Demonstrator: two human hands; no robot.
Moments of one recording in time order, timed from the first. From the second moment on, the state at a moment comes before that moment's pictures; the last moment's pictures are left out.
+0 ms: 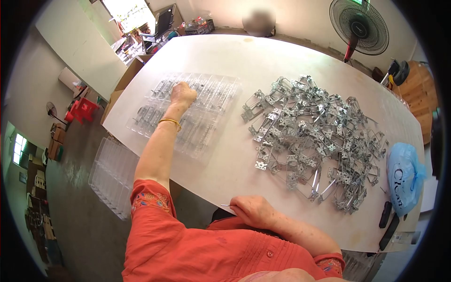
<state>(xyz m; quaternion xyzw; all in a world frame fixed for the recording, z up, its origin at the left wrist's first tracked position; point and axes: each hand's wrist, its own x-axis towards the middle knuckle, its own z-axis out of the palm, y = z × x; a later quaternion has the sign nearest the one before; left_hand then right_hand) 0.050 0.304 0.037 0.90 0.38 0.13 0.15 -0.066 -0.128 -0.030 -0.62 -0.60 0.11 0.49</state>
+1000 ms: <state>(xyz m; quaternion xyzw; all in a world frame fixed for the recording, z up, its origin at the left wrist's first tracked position) 0.006 0.063 0.032 0.96 0.04 0.08 0.28 -0.064 -0.137 -0.040 -0.61 -0.59 0.16 0.50</state>
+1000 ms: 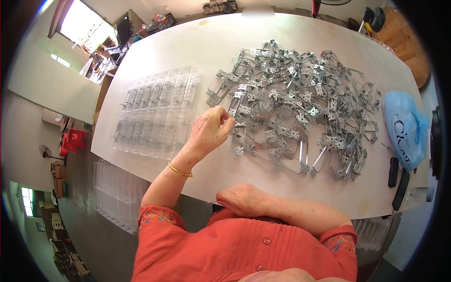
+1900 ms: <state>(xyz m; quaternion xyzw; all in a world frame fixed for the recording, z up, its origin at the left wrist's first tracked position) 0.005 -0.005 0.044 0.93 -0.27 0.13 0.23 -0.063 -0.138 -0.038 -0.62 -0.60 0.21 0.46</state>
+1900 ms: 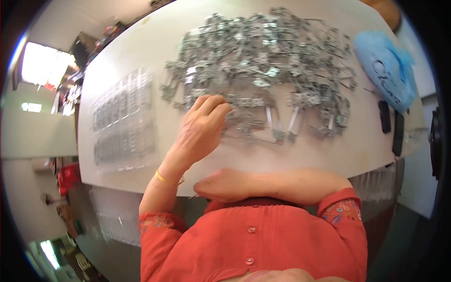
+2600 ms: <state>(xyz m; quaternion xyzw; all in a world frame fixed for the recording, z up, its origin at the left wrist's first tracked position) 0.005 -0.042 0.042 0.93 -0.37 0.00 -0.03 -0.069 -0.132 -0.054 -0.63 -0.62 0.08 0.46</state>
